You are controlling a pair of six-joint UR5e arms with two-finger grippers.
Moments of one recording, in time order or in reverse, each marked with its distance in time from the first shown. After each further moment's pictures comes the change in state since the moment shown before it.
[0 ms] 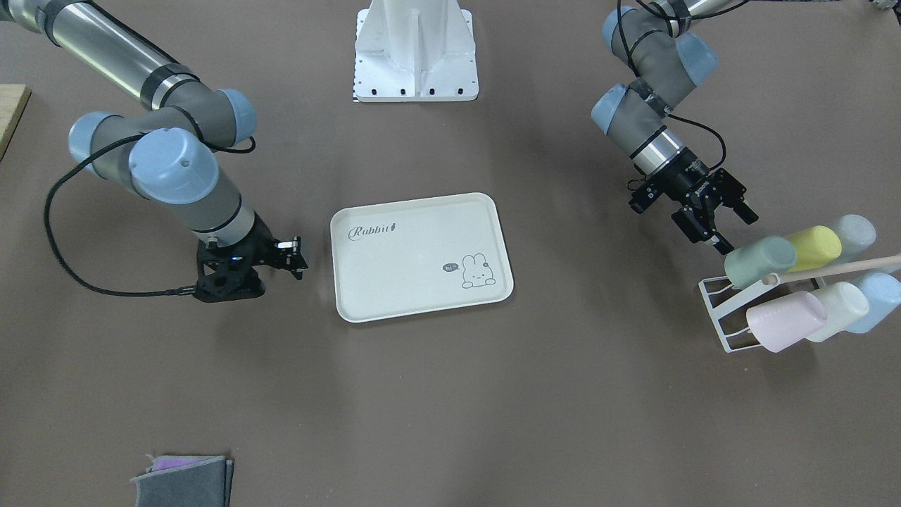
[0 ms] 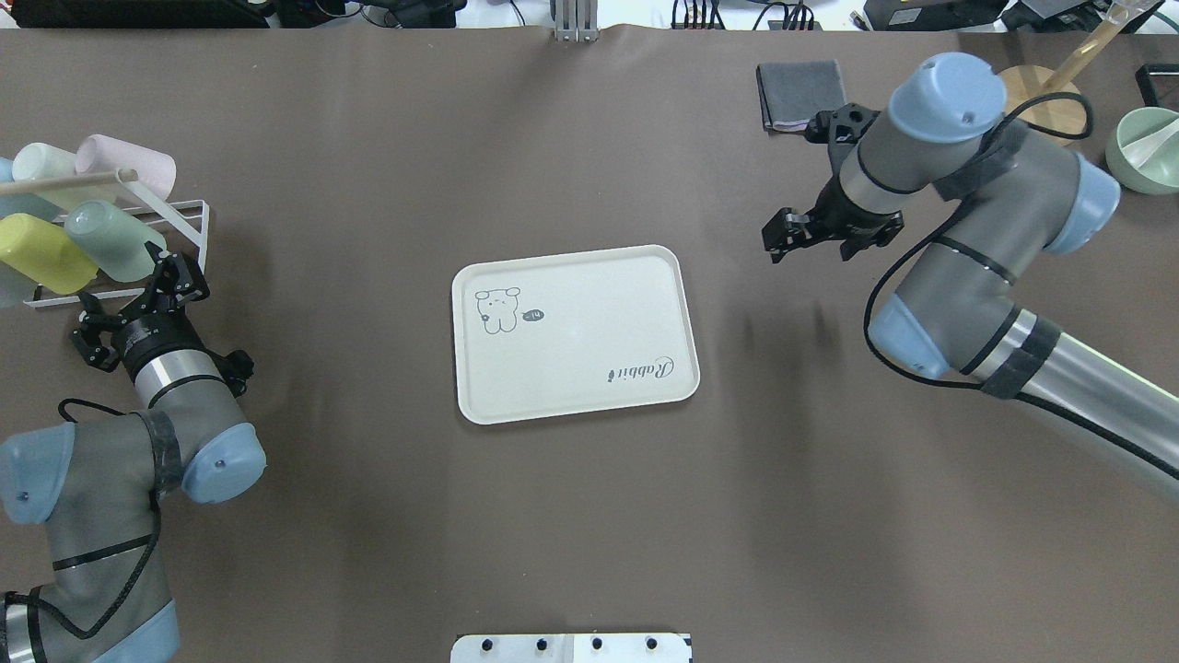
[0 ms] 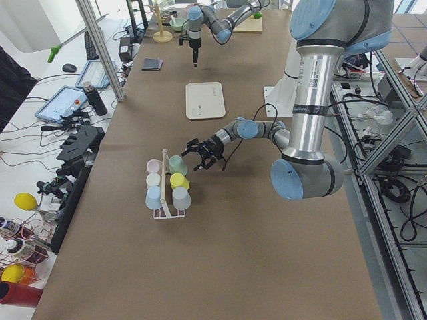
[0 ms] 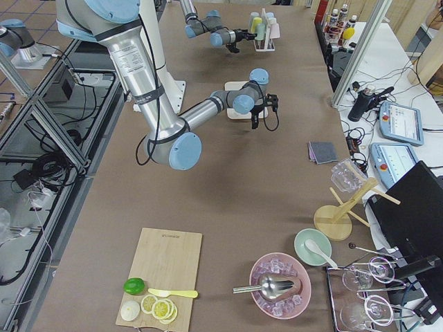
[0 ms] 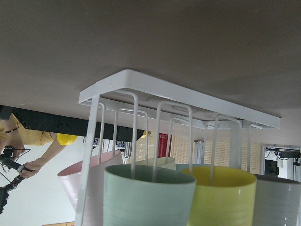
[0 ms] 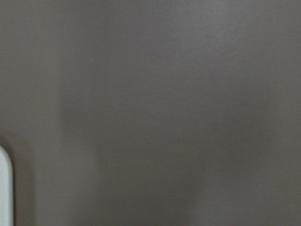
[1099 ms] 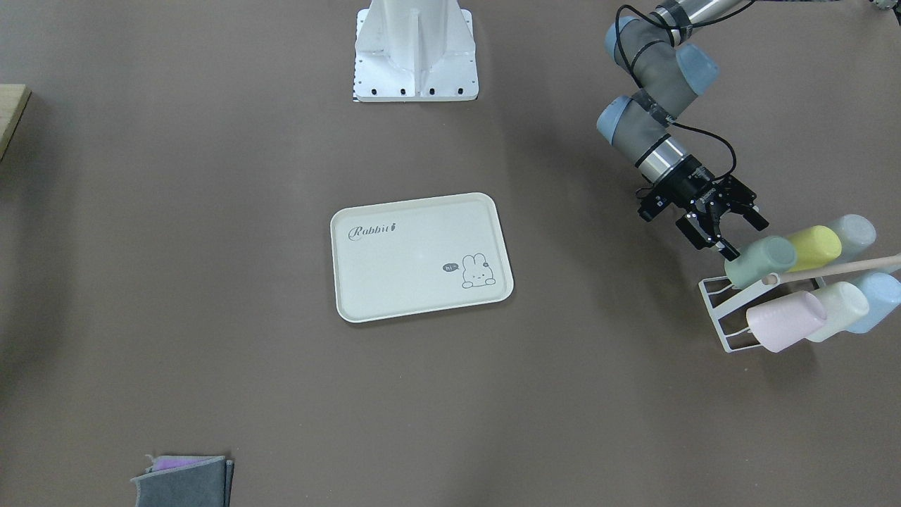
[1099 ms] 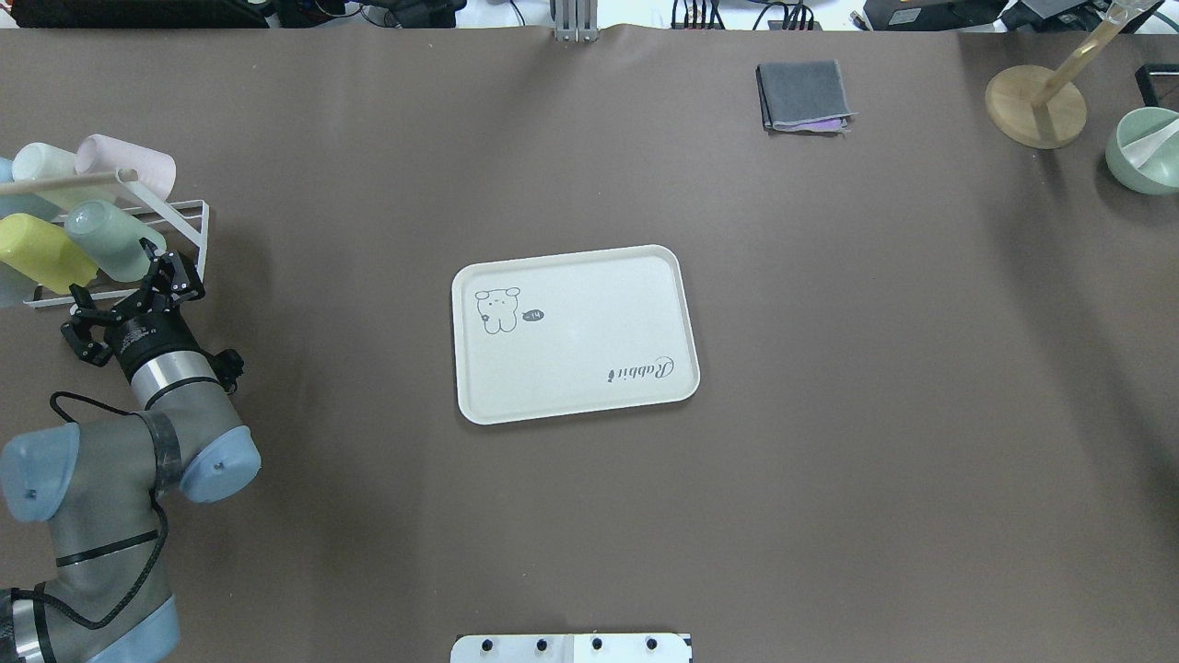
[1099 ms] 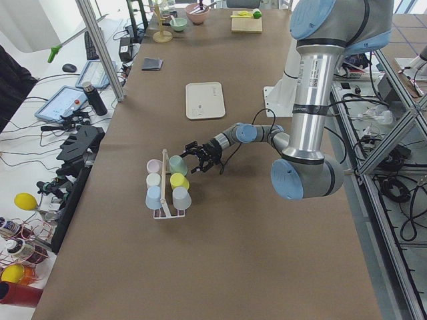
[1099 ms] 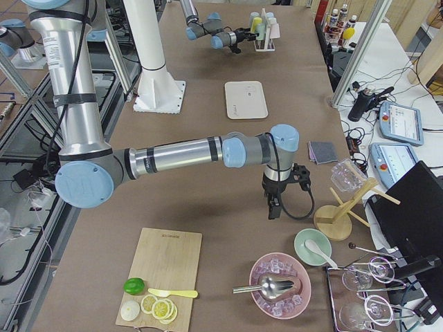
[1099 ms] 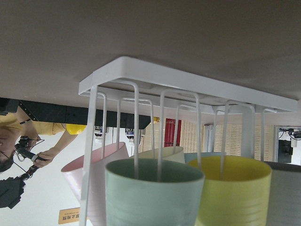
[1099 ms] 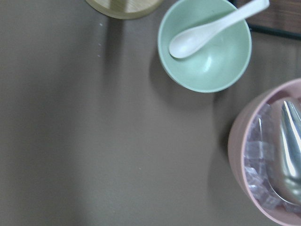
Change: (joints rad) left arm -0.004 0.001 0.054 0.008 0.056 0.003; right arm 0.611 -0.386 0.071 -0.272 0.056 -0.739
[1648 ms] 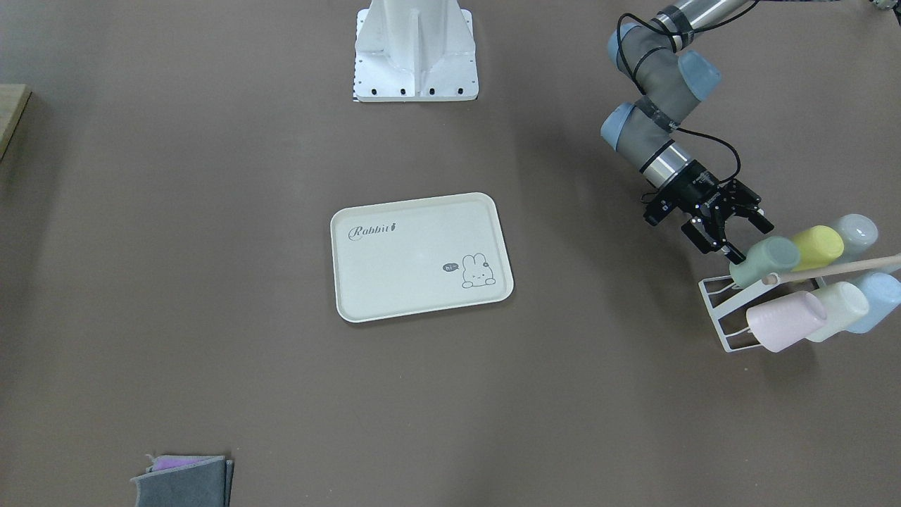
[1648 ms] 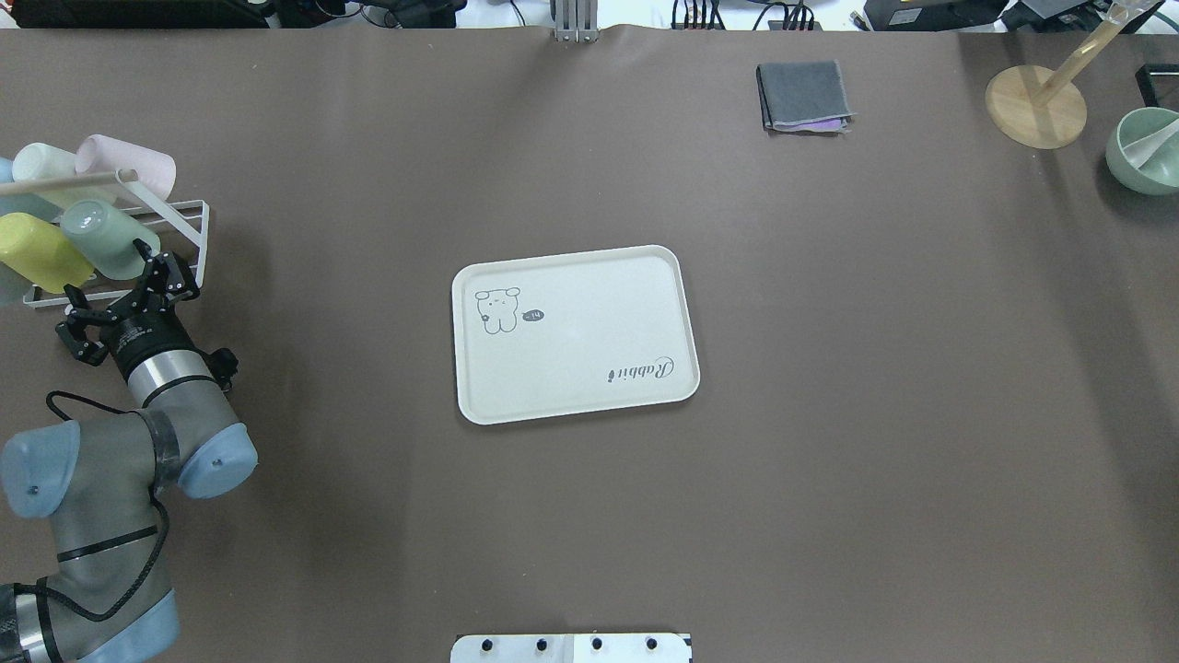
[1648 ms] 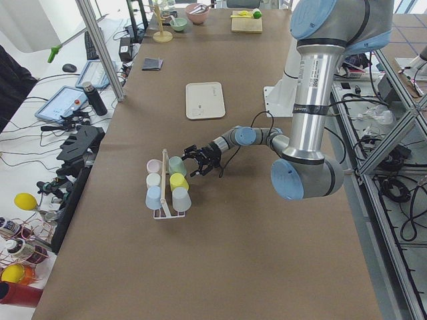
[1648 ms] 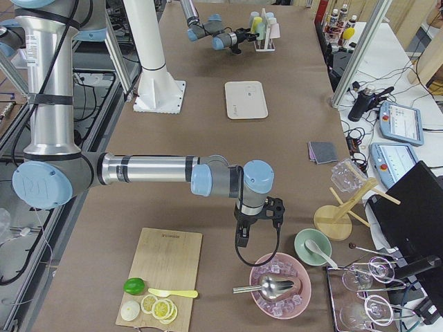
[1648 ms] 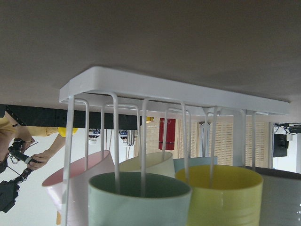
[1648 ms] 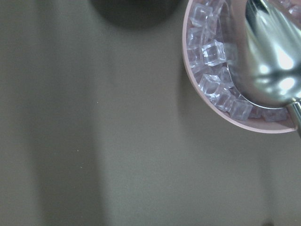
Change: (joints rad) left arm -0.010 -0.001 0.027 -0.009 -0.001 -0.002; right arm 0.071 -0.127 0.015 0.002 0.099 -0.037
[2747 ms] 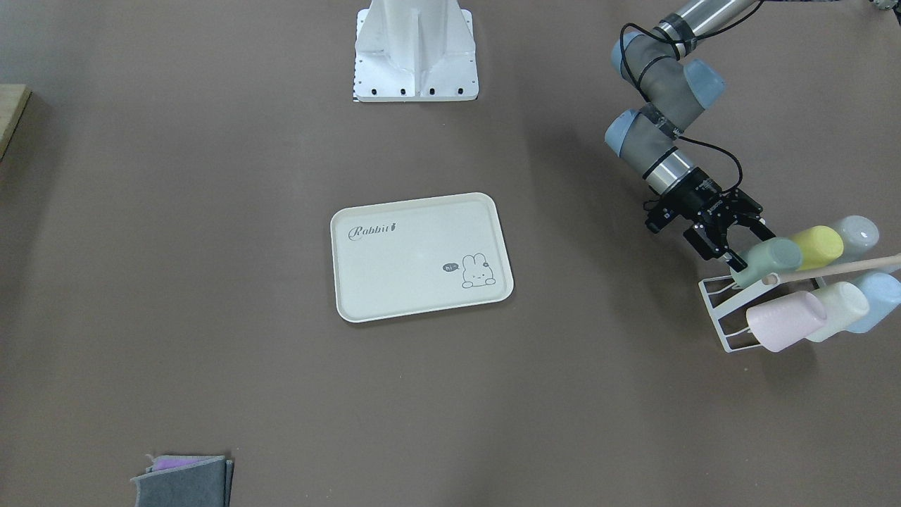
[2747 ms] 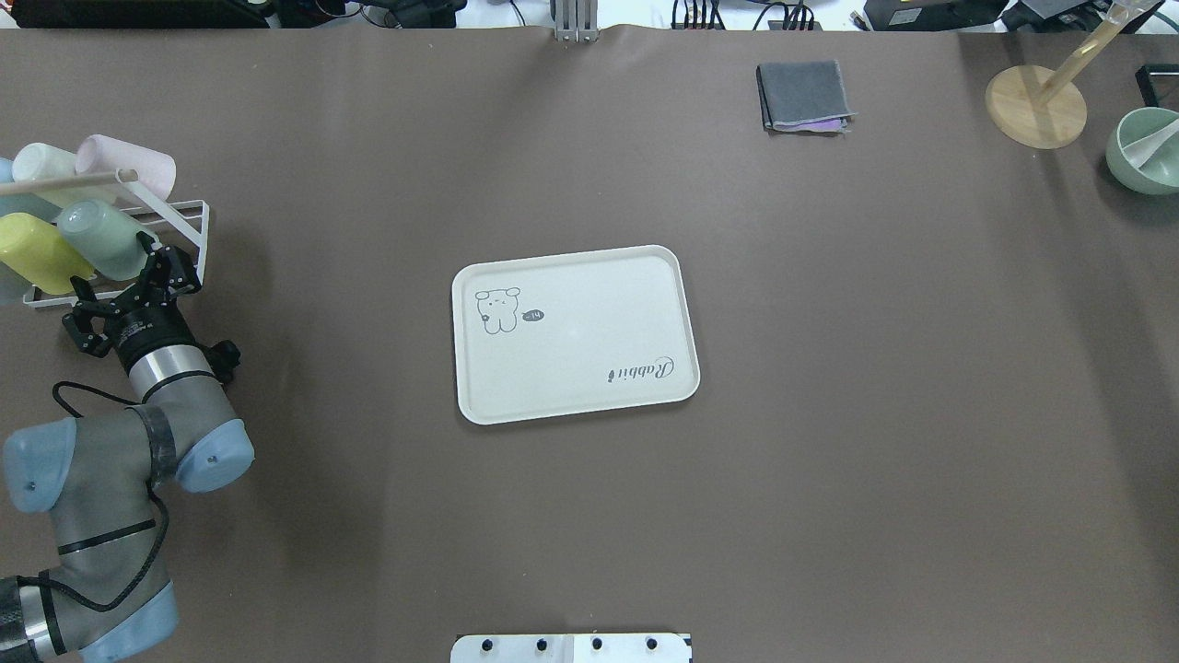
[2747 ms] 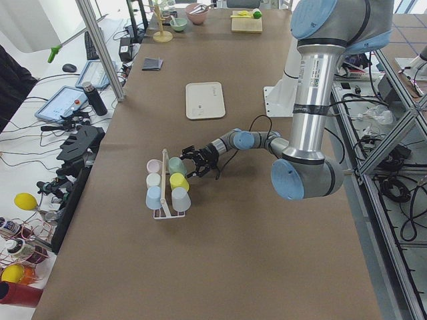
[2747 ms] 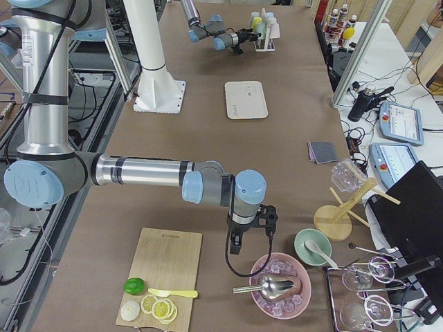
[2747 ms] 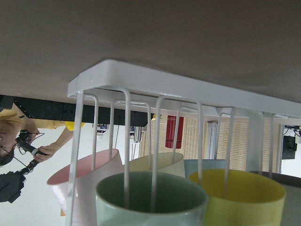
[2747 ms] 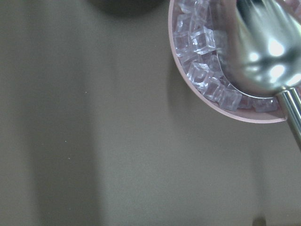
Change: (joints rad) left arm -0.011 -0.002 0.049 -0.103 0.036 0.004; right arm 0.015 -0.009 -0.017 0.001 -0.005 -0.033
